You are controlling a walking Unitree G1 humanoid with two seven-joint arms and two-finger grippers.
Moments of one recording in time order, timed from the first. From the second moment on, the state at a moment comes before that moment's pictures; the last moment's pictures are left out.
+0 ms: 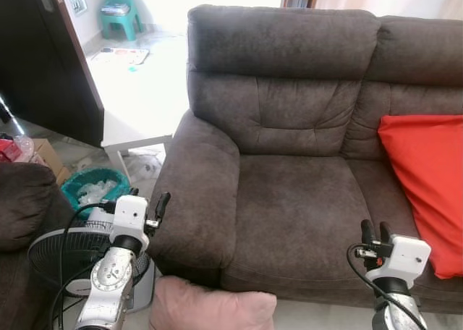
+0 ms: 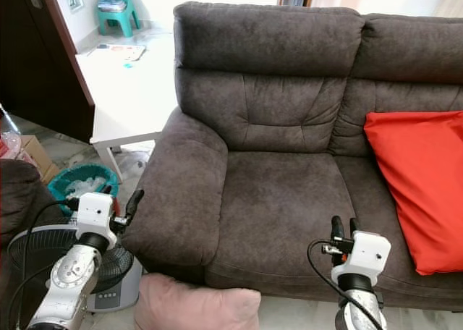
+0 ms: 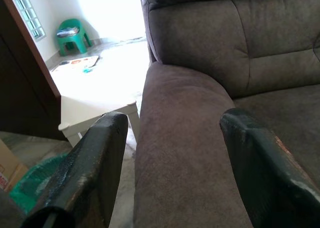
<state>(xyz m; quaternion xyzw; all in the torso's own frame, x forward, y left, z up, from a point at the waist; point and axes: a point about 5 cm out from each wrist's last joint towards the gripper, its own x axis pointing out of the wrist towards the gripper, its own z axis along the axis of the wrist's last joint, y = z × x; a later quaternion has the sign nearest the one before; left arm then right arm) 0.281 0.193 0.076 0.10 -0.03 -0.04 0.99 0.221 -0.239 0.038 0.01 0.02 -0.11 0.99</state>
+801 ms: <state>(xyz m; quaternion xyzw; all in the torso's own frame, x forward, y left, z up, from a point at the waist) 0.283 0.191 0.083 0.10 -0.05 -0.04 0.99 0.224 -0.233 0.036 0.01 0.04 -0.10 0.99</state>
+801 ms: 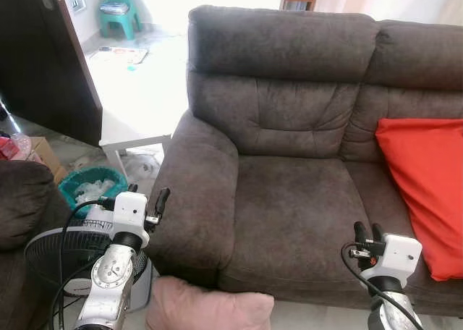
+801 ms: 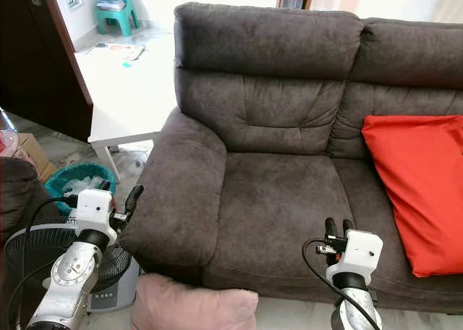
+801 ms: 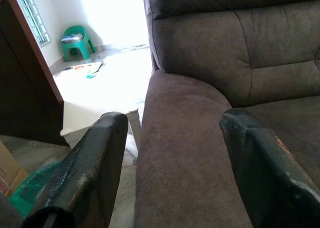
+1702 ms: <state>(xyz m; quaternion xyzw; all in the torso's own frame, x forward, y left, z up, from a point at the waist) 0.283 0.189 0.088 0.09 -0.05 -0.04 0.99 0.227 -0.236 0.045 0.00 0.02 -0.09 1.00</state>
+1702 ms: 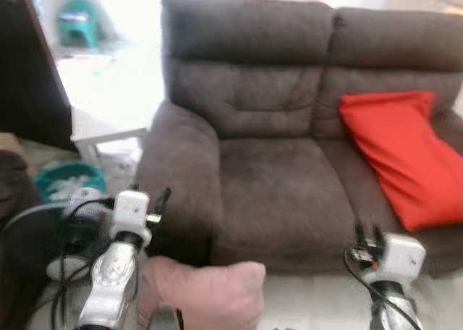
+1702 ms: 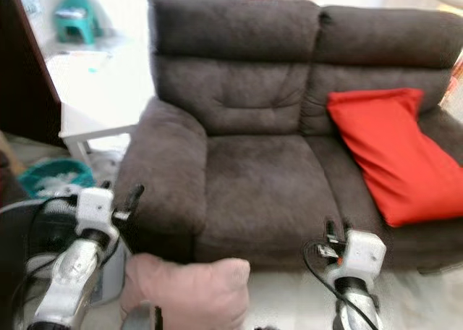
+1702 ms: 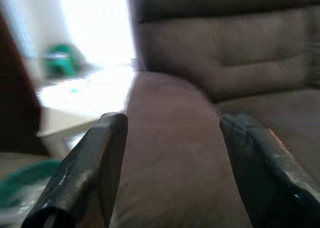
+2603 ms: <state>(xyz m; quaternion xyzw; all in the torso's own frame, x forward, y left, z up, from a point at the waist) 0.280 0.191 0.083 0.09 -0.04 -0.03 0.99 0.232 -0.226 0.042 0.01 0.04 -0.07 1.00</state>
